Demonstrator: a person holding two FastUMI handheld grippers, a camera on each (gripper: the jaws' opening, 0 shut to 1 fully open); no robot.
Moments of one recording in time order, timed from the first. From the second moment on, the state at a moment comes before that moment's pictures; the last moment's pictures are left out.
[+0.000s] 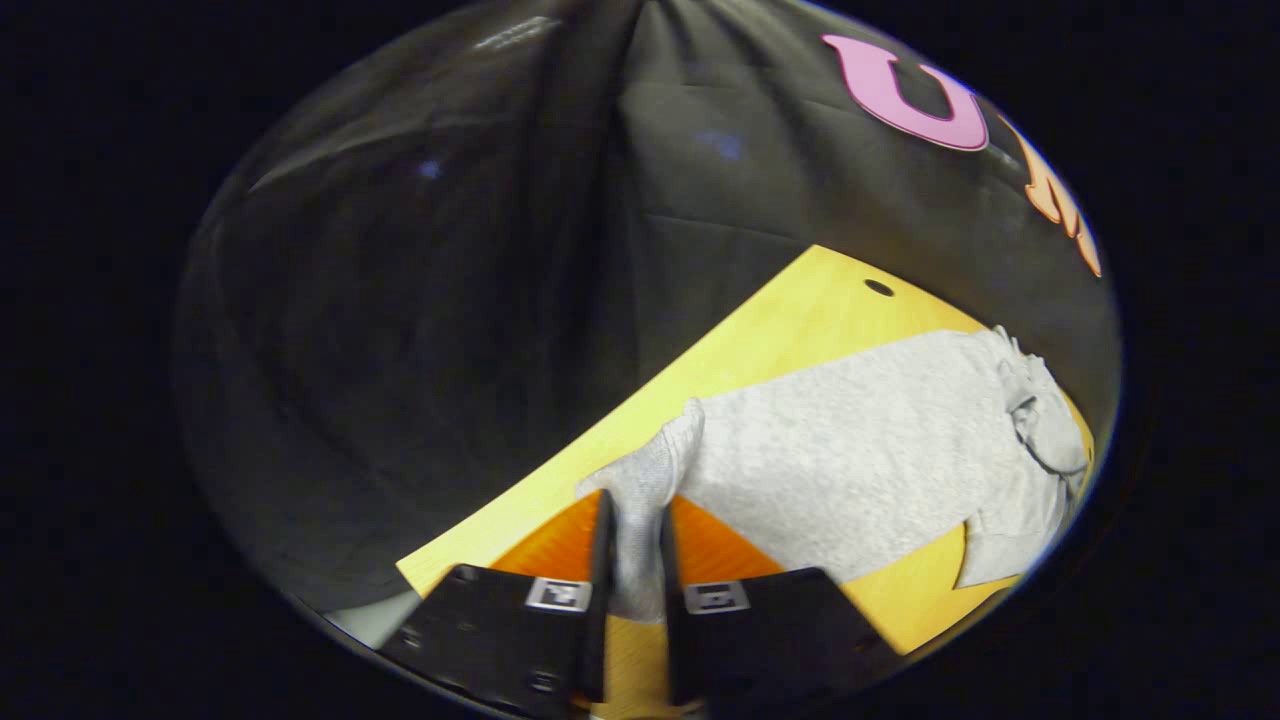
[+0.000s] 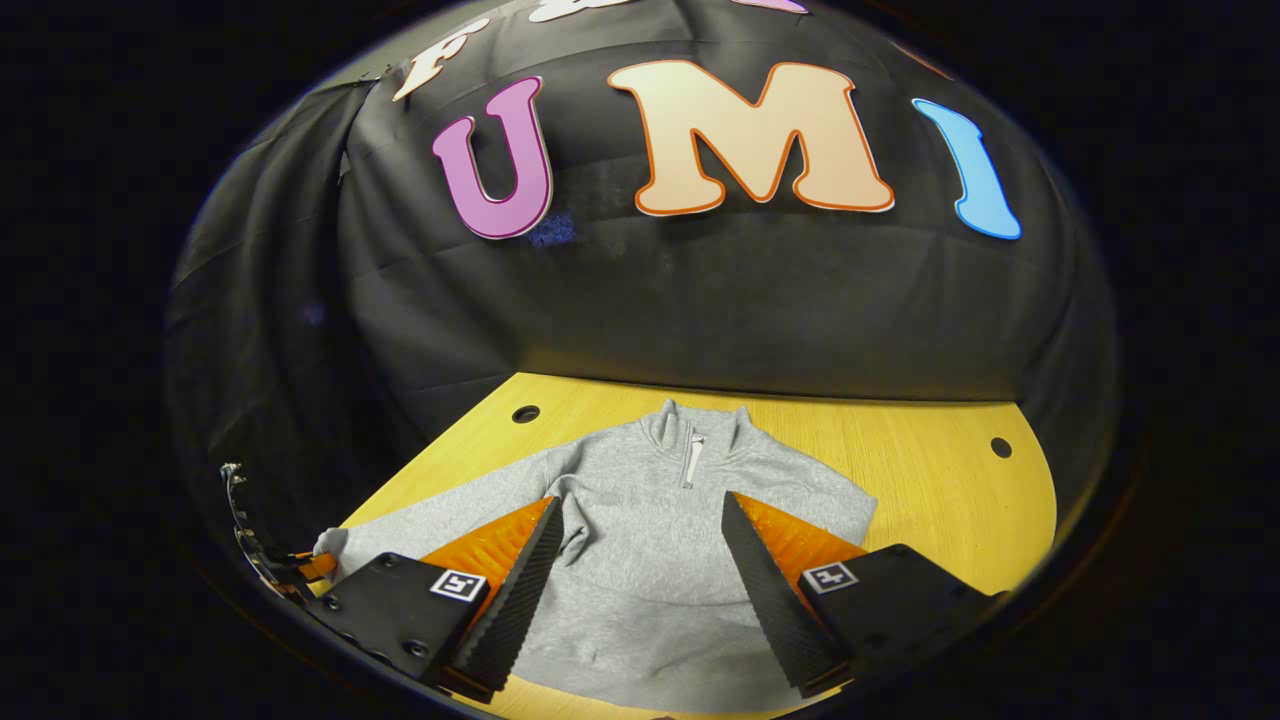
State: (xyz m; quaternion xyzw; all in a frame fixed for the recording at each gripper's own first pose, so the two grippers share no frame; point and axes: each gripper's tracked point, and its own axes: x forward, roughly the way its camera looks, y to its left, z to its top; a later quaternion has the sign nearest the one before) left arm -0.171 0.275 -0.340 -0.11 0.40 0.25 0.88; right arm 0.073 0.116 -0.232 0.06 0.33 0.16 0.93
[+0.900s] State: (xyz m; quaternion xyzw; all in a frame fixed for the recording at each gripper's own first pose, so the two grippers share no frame) left arm -0.017 0.203 -0.217 -0.06 0.31 0.14 0.94; right arm 0.013 0.023 -0.225 0.08 0.33 0.10 0.93
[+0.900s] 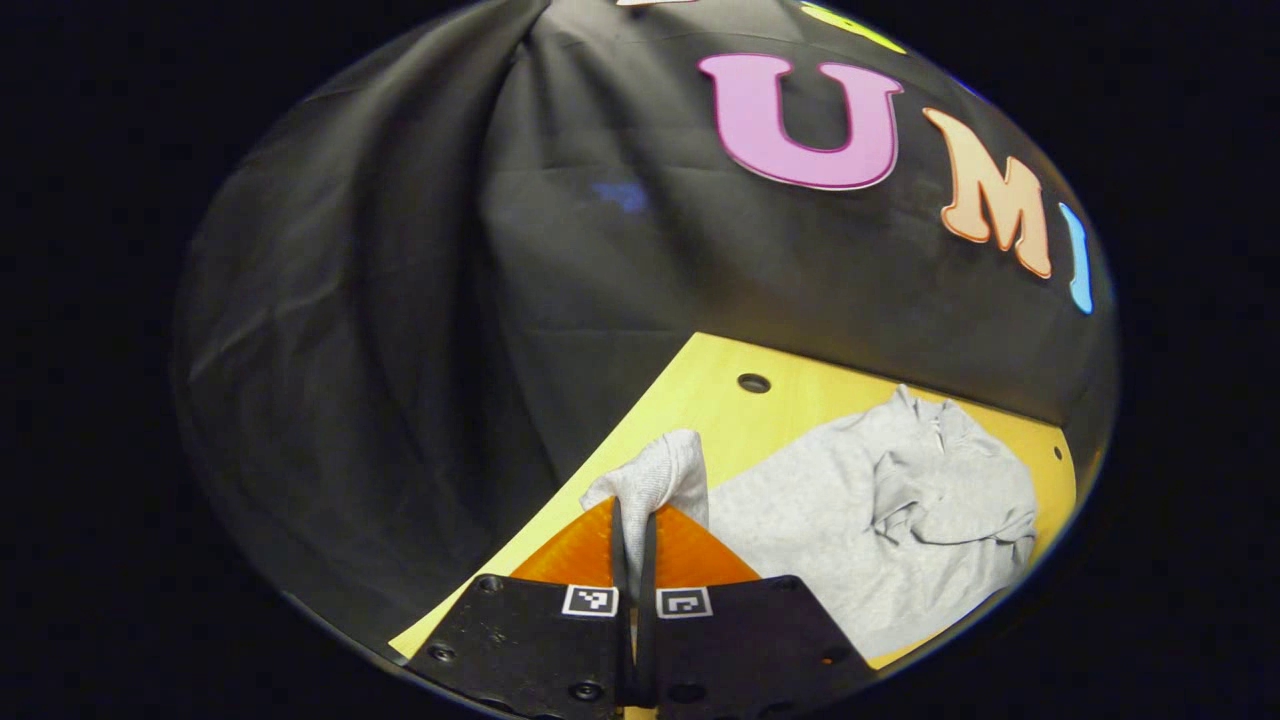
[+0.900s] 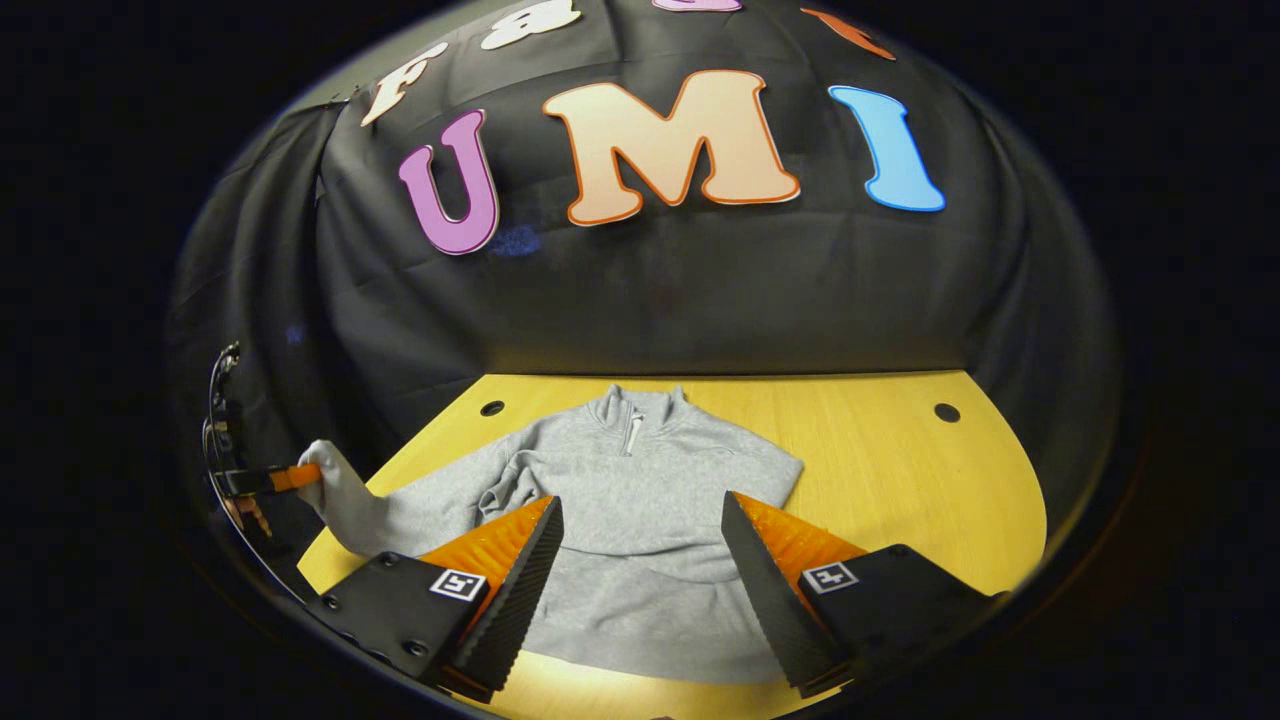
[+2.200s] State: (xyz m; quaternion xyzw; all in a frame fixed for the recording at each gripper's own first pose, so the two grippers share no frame) left arm 0.142 -0.204 -0.151 -0.02 0.25 -0.16 0.96; right arm -0.061 -0.132 -0.246 0.12 0.35 0.01 0.93
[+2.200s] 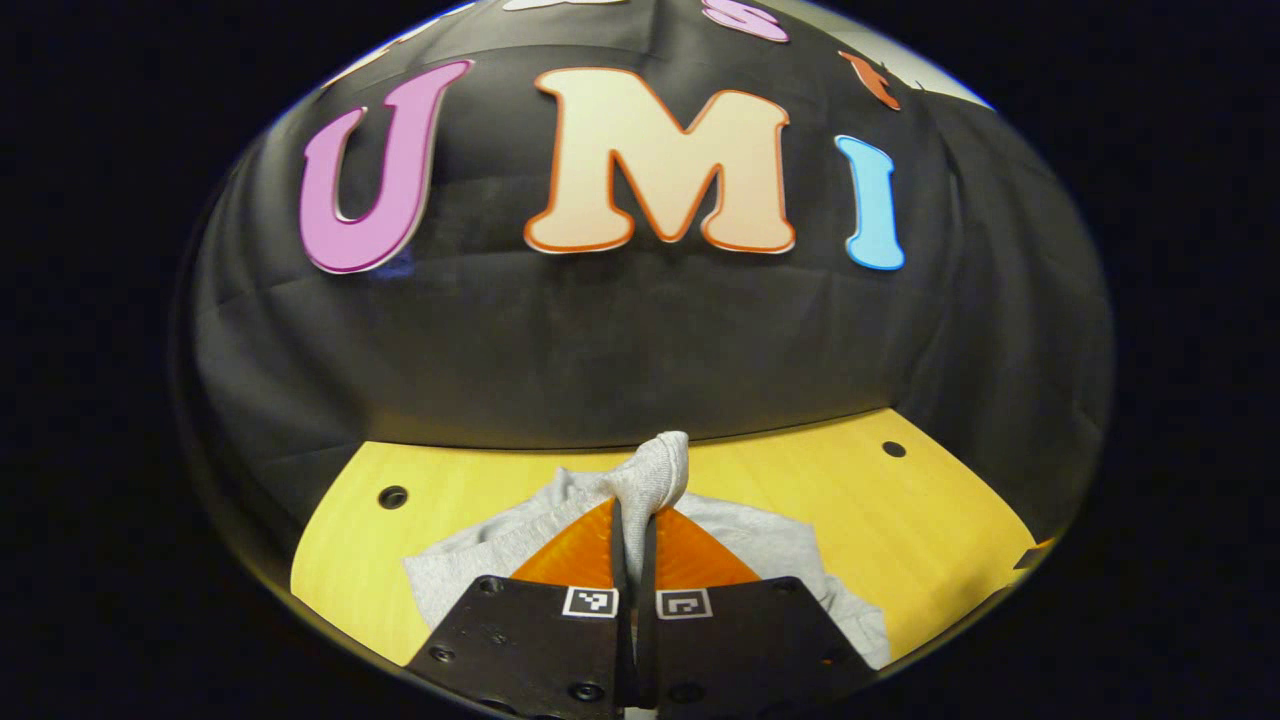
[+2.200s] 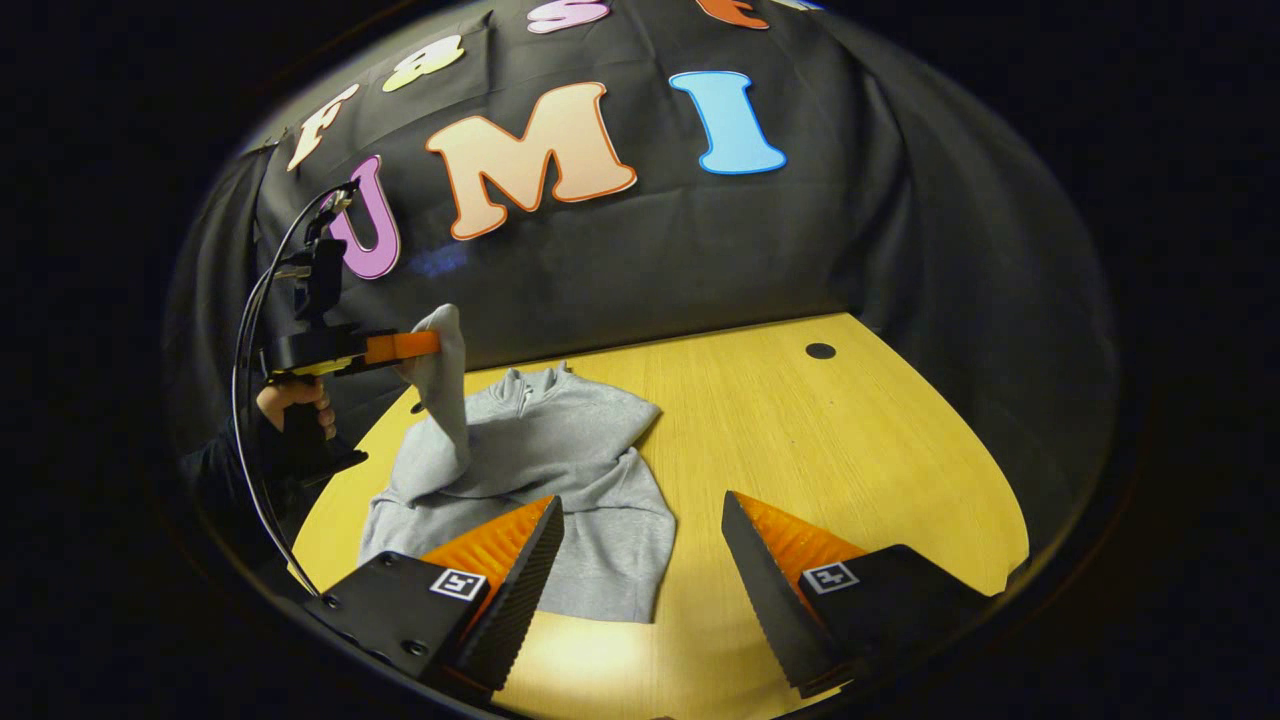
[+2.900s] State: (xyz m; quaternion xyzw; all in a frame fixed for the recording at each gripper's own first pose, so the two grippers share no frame) left arm 0.131 -0.295 -0.219 -0.04 0.31 -0.22 0.92; right arm -0.071 -0.145 -0.267 0.12 0.37 0.01 0.92
